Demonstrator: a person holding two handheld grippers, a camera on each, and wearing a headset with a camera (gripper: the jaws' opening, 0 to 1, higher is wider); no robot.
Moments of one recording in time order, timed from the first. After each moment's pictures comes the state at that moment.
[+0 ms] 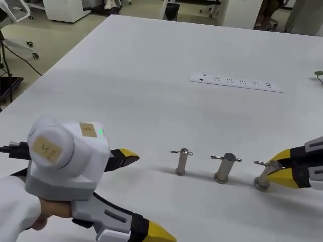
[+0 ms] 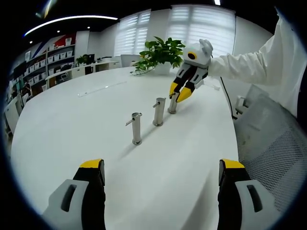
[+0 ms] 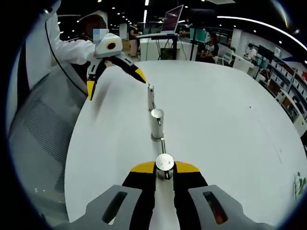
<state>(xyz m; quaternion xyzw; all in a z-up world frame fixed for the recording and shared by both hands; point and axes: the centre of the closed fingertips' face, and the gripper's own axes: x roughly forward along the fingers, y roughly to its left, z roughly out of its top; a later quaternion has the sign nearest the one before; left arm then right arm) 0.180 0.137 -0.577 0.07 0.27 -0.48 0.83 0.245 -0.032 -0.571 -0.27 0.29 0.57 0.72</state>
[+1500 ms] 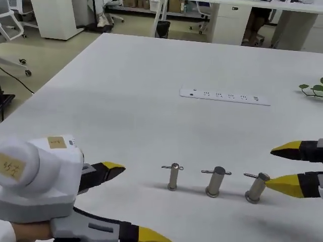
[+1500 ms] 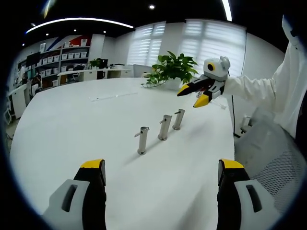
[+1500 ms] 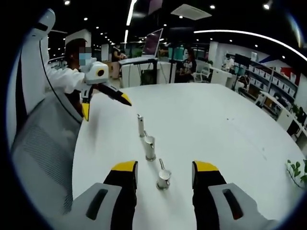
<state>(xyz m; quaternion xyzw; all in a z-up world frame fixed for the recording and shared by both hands) 0.183 0.145 -0.547 0.00 0.24 -0.44 0.87 0.243 -0.038 -0.509 -0.20 0.23 0.52 0.80</state>
